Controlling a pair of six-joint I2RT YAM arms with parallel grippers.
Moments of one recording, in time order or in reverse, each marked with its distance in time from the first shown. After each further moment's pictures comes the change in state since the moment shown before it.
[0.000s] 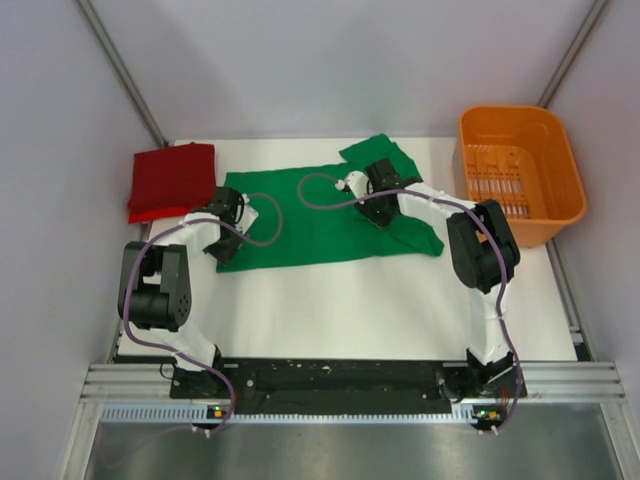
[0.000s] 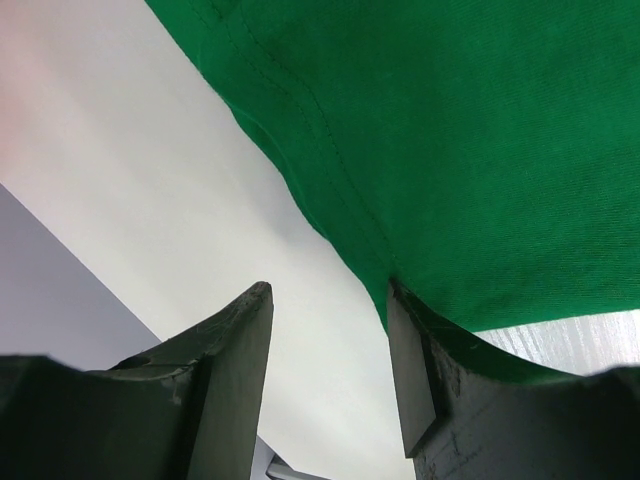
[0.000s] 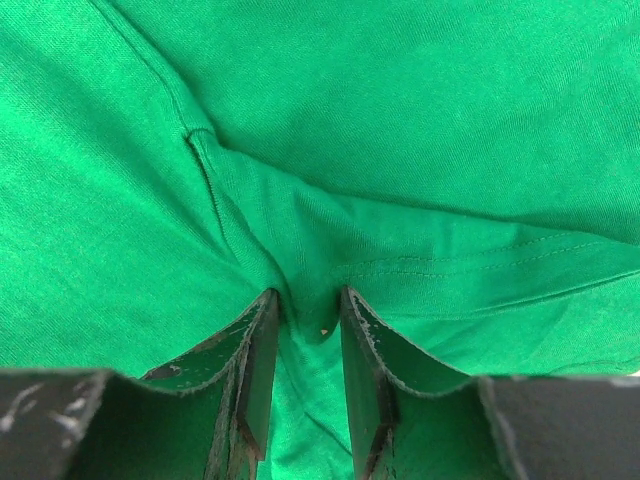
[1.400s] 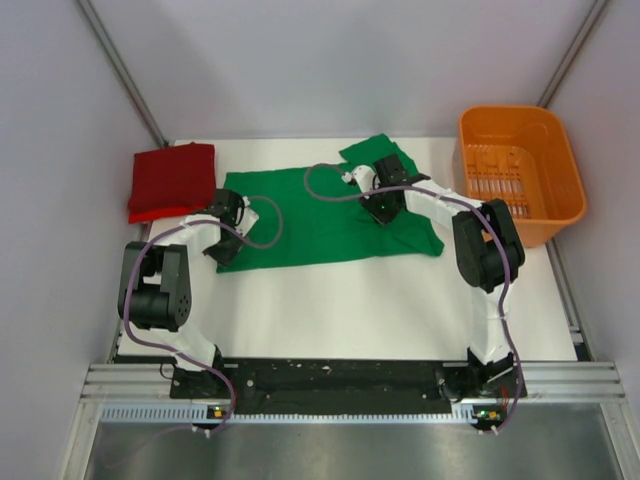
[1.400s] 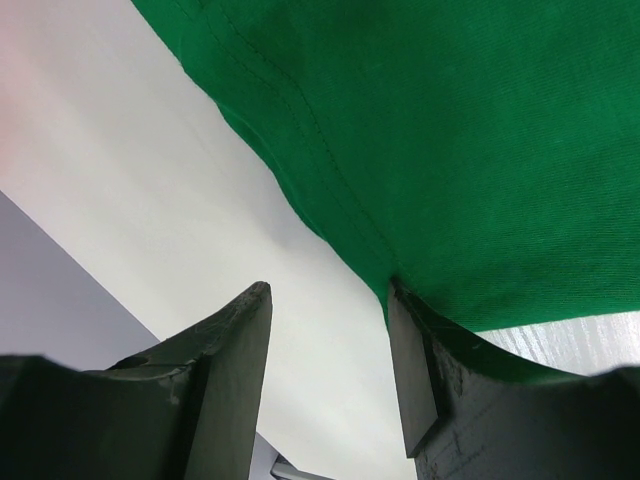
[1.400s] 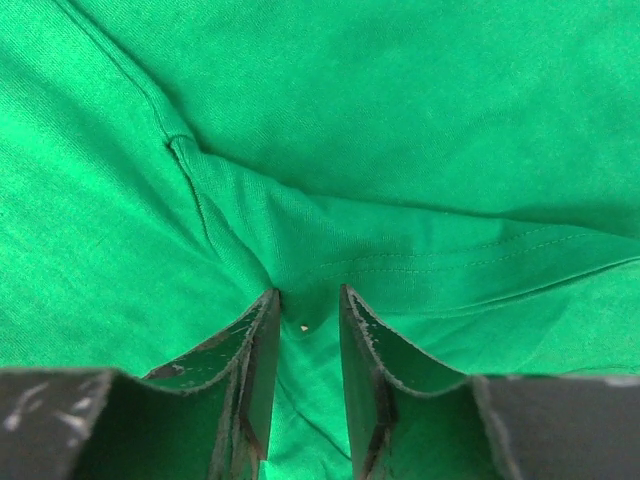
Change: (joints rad) left arm 0.000 0.000 -0.019 0.012 -0.005 0.017; right arm -0.047 -0.017 -0.002 0.018 -0.087 0.043
